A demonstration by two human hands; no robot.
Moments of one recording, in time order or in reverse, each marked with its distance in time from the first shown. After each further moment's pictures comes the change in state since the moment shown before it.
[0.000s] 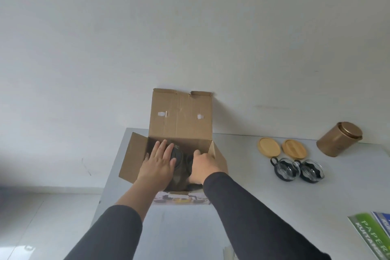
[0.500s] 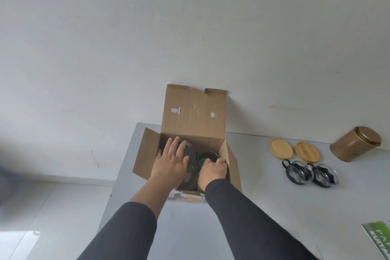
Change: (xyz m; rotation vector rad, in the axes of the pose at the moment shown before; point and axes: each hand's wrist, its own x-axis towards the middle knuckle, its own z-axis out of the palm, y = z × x) left_hand 0.001 -0.003 0.001 0.039 -0.014 0.000; right_hand 0.018 -0.012 0.036 -0.426 -0.047 0.147
